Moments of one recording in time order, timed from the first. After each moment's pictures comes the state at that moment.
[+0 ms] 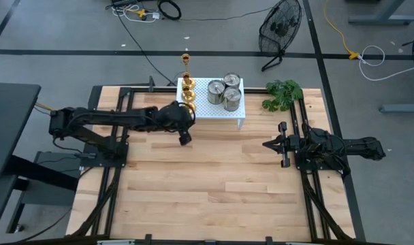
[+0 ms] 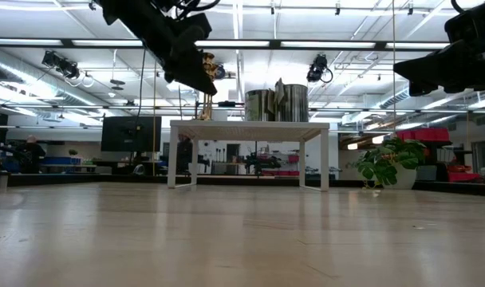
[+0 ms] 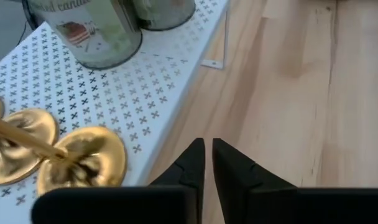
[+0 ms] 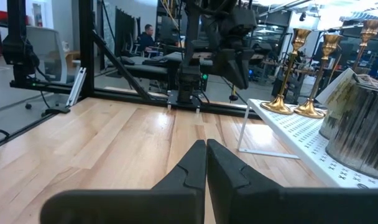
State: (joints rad) left arm 0.15 1.34 0.94 -0.25 -0.25 -0.07; right arm 0.01 0.00 0.02 0.01 -0.02 -0.15
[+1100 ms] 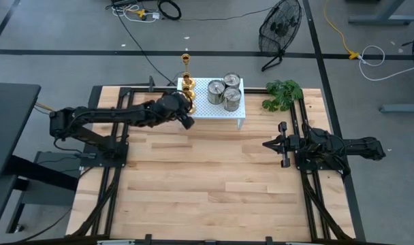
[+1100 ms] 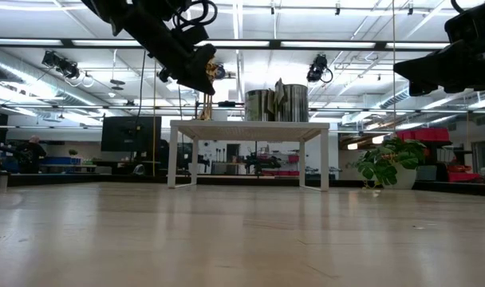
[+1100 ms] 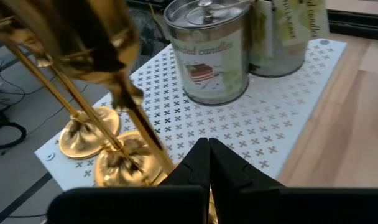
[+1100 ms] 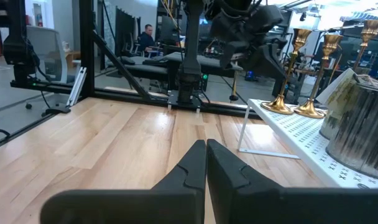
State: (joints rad) left arm 0.26 1.34 0.89 -0.05 -0.46 -0.07; right arm 0.01 0.00 0.02 0.01 -0.02 -0.15
